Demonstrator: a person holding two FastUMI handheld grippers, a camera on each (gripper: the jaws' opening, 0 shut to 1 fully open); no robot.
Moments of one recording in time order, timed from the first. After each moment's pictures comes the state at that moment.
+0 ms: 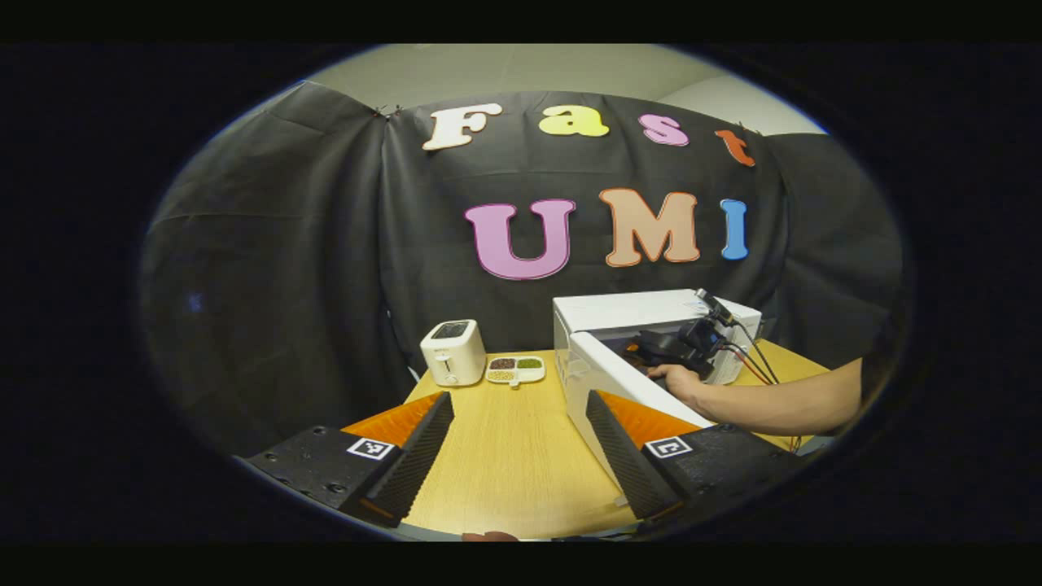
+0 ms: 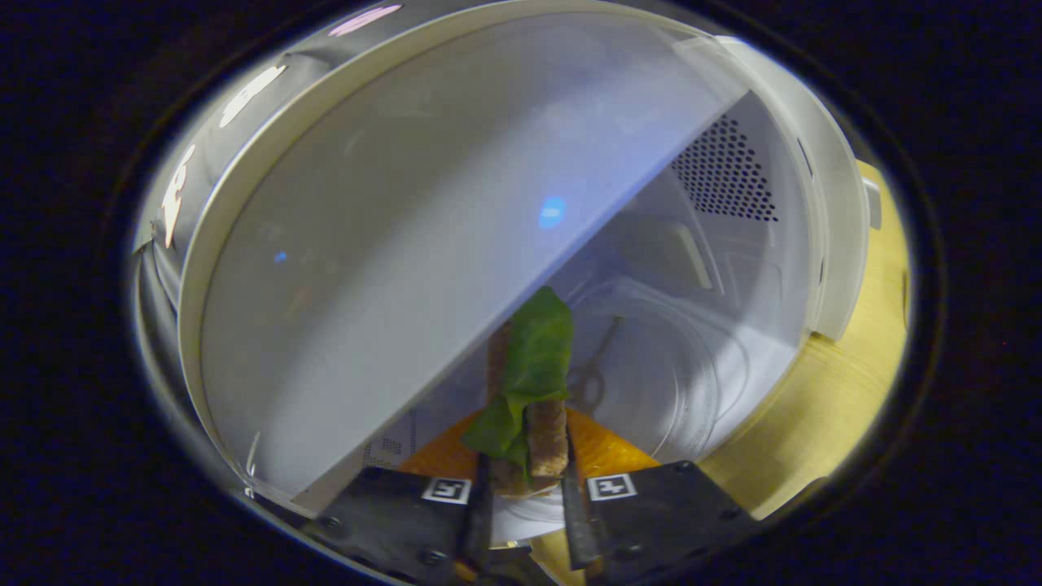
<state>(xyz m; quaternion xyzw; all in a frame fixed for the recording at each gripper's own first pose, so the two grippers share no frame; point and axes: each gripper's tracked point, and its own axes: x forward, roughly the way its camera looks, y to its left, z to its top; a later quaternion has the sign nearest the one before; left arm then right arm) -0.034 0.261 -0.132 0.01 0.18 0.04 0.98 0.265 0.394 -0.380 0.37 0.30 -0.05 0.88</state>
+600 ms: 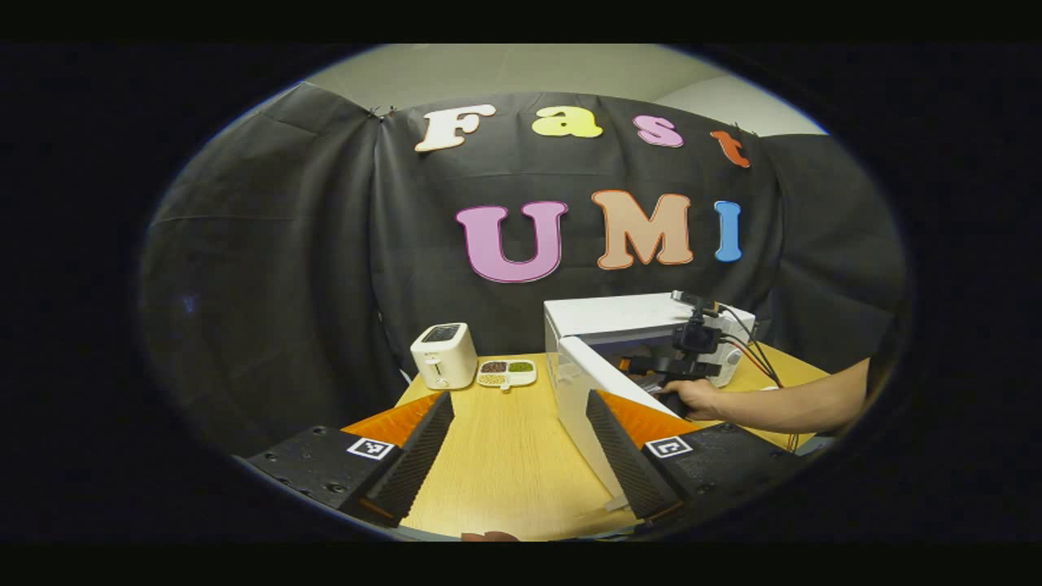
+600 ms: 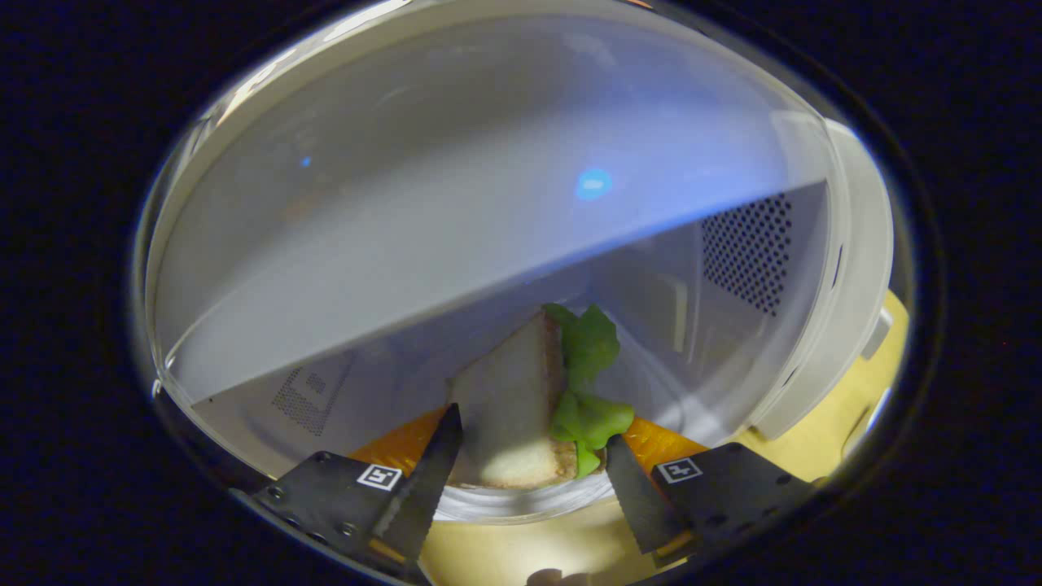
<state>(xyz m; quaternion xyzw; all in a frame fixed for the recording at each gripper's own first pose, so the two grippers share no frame) -0.022 0.251 -0.129 0.01 0.17 0.03 0.98 0.257 0.354 -0.392 0.15 0.30 -0.02 0.94</state>
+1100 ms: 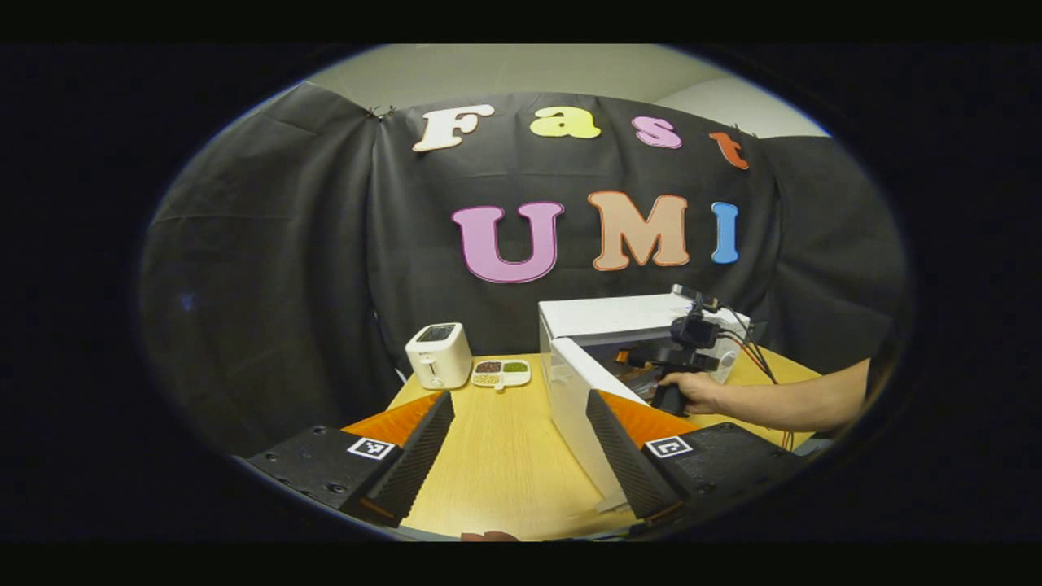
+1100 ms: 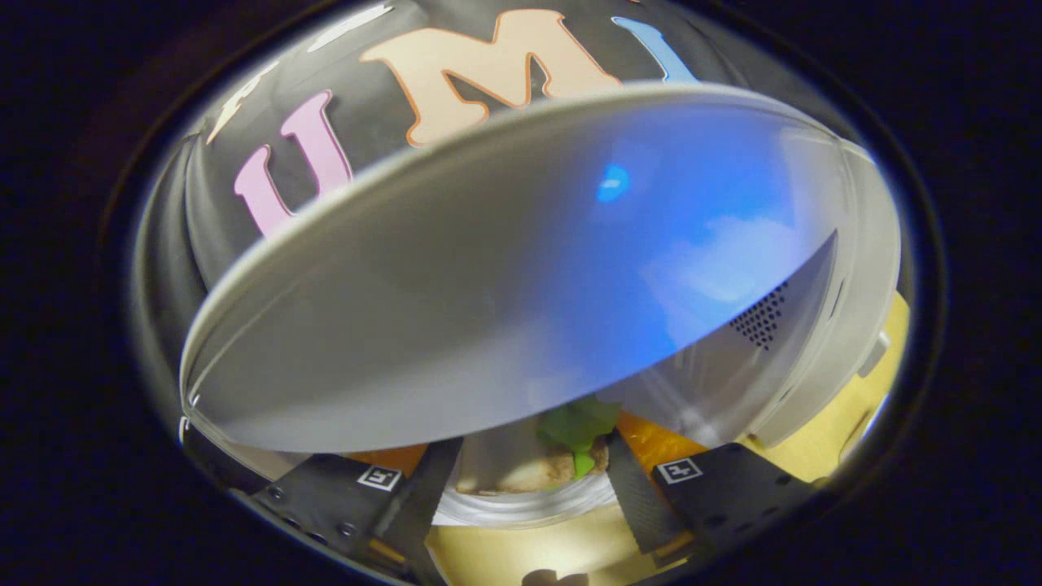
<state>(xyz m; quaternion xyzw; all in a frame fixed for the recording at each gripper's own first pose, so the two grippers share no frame) -0.023 0.246 -0.123 0.01 0.17 0.03 0.99 0.262 0.352 -0.379 0.20 0.32 -0.02 0.93</state>
